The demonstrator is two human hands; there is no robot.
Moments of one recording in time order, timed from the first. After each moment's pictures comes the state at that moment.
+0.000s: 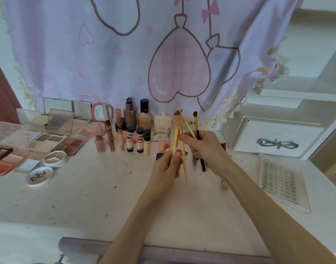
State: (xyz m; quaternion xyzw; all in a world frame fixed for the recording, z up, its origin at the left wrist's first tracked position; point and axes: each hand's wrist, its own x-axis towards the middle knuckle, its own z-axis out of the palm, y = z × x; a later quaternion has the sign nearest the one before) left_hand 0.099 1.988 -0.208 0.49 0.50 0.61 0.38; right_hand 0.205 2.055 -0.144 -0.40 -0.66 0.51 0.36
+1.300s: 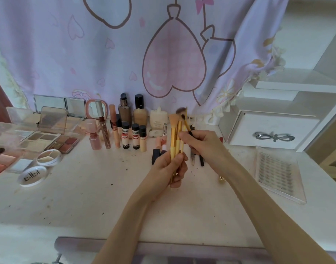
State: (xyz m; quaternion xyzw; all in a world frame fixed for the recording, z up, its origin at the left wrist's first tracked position) left_hand 0.097 1.980 -0.206 0.48 0.36 0.56 0.57; right_hand 0.218 2.044 -0.147 -0.39 -0.70 0.48 0.36
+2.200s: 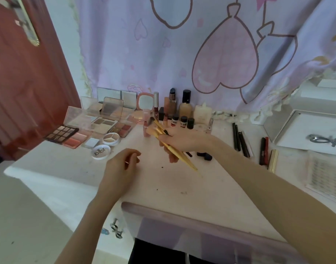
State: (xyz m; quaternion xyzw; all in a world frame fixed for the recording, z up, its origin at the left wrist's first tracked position) left_hand -0.048 1.870 -0.218 0.46 0.77 0.44 0.06; right_hand 0.080 2.004 -0.133 -0.29 -0.86 0.42 0.00
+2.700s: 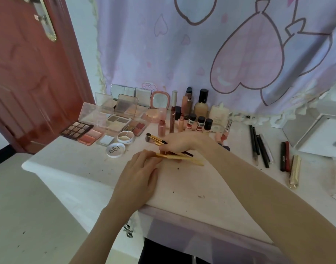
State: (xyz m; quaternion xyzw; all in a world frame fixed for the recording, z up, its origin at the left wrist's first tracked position) left_hand -0.050 1.853 -0.228 0.63 0.72 0.28 -0.07; right_hand 0.014 2.015 -0.159 -0.30 -0.89 0.29 -0.17
